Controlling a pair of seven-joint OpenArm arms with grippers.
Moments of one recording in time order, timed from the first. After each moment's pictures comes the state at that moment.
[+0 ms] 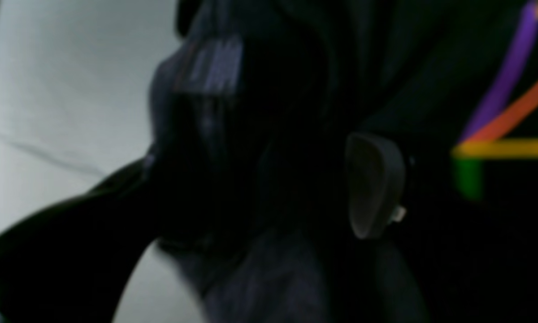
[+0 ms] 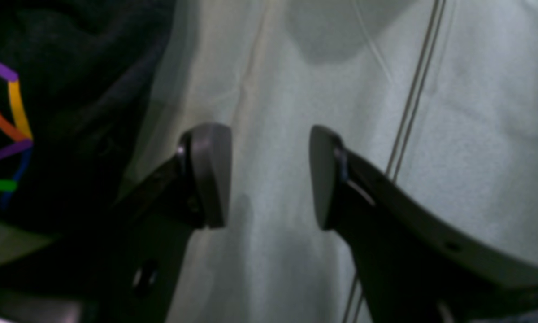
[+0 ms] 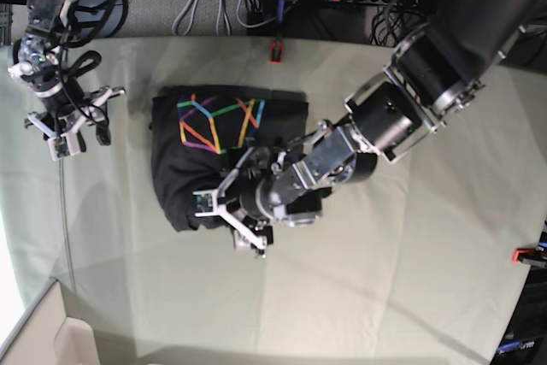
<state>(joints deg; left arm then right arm) -34.3 -1.6 56.0 48.7 11.7 -29.0 17.2 -12.5 5.7 31.2 86.8 -9.1 40.1 -17.7</state>
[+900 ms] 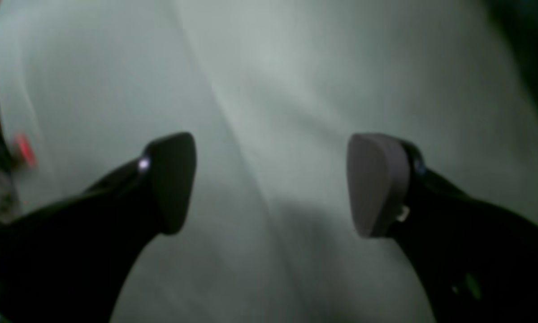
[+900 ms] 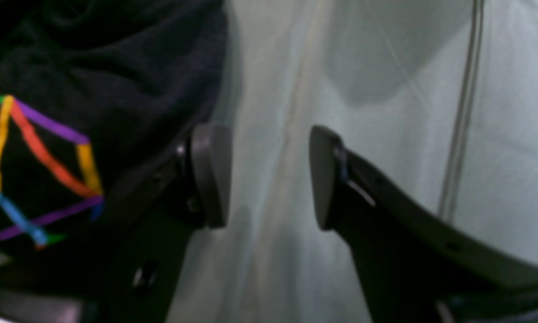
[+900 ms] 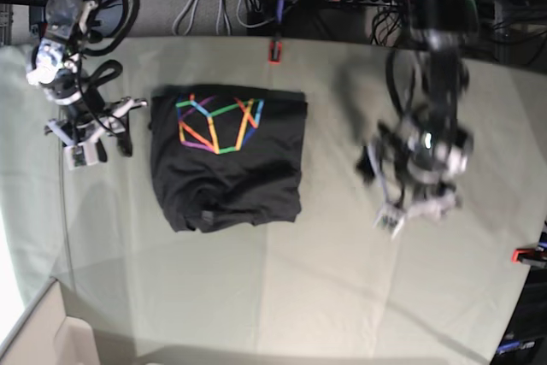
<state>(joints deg) -1.1 -3.5 -4.4 89.8 16.6 -29.0 42.5 -10.0 -0.3 30.6 86.8 -9.1 40.1 -17.9</state>
